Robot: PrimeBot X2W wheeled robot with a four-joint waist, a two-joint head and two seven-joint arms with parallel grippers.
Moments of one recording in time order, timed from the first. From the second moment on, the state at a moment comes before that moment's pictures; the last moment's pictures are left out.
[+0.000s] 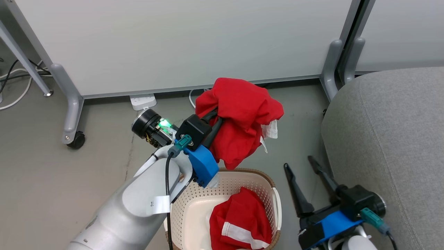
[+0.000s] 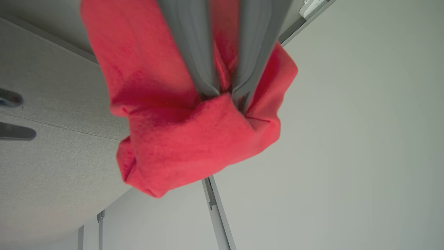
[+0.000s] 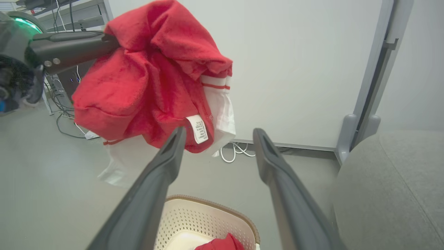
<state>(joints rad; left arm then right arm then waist) -0.76 0.15 -0.89 0.72 -0.40 -0.09 -0.26 -0.14 -0.05 0.20 0.27 0.13 0.13 -0.26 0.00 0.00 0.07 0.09</state>
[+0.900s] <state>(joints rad) -0.81 0.10 -0.88 0.71 -0.36 -0.10 -0.26 -0.36 -0.05 0.48 0.40 0.30 0.13 -0.26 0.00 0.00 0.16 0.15</state>
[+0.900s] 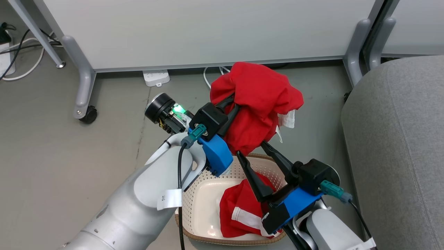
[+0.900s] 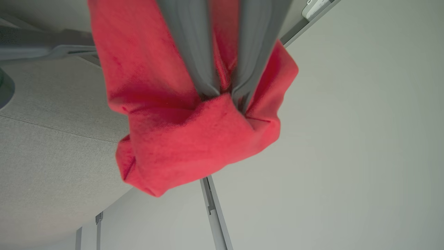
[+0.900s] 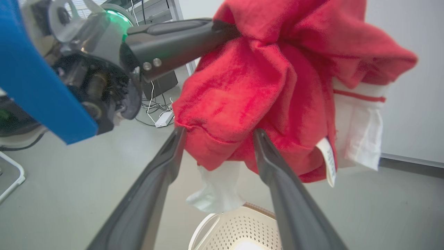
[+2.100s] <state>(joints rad) -0.82 0.06 -0.85 0.69 -0.32 -0.12 -0.26 -0.54 -0.05 0.49 0.55 0.50 0.13 -0.26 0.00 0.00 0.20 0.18</state>
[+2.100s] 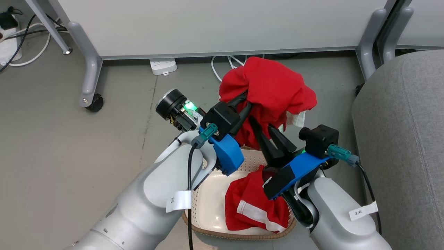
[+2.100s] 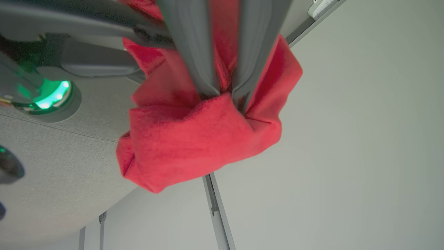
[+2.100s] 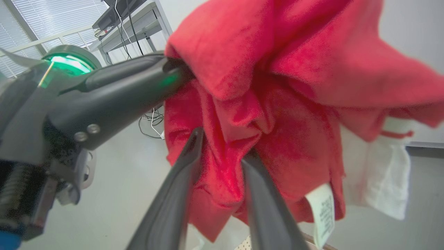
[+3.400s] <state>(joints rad) -0.81 0.05 -0.82 0.70 -0.29 -0.12 -0.26 -0.54 -0.05 0.51 0.56 0.49 0.13 -0.26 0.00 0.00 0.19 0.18</state>
